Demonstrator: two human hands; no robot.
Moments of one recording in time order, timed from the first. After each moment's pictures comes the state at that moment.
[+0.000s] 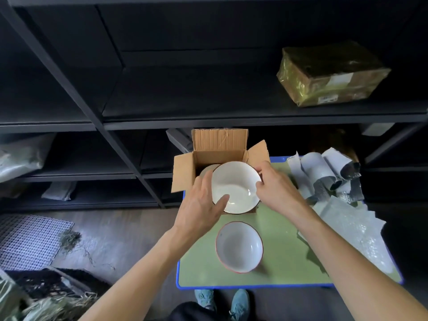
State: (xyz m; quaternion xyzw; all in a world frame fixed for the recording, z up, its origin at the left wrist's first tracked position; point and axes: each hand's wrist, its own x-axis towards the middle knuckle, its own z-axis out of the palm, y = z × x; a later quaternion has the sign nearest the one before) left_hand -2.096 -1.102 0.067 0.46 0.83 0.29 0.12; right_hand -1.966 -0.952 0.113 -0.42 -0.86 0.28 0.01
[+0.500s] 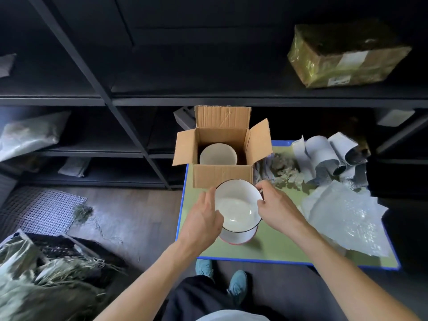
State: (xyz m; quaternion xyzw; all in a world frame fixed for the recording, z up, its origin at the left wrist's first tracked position) left_hand -2.020 -1.151 0.037 0.39 0.85 0.27 0.21; right_hand -1.901 -0.993 0.063 -0.39 -0.86 0.33 -0.05
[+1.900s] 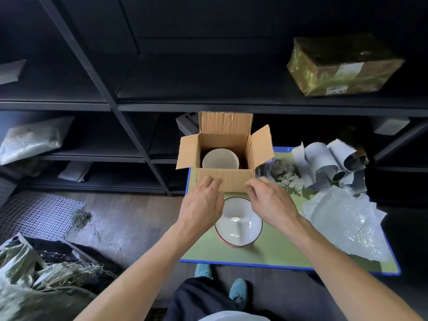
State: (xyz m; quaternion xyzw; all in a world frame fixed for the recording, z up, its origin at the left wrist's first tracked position) left_hand -2.051 -1.136 0.052 0.48 0.86 0.19 0.05; right_hand -1.920 -0.996 0.064 -0.32 -0.93 0.19 0.03
